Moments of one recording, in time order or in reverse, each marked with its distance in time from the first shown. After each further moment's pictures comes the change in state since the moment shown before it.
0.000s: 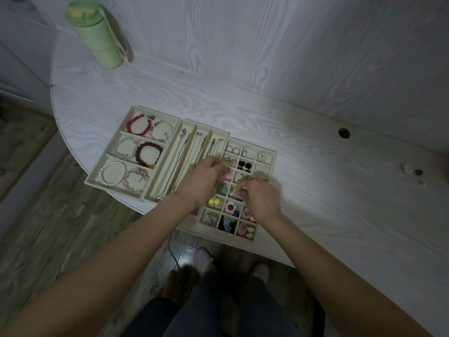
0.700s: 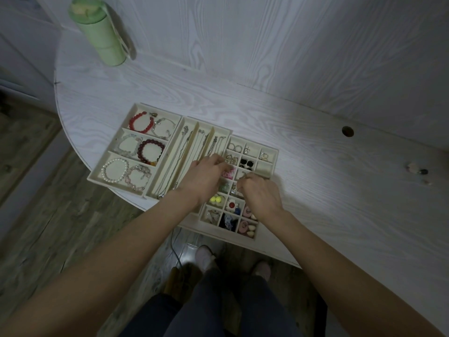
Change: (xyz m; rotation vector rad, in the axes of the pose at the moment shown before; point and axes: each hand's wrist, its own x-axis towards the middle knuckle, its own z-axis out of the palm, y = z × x) left_hand 0.003 0.003 0.000 0.104 -0.017 0.021; right_hand 0.002 -0.006 -0.003 -0.274 -0.068 -0.143
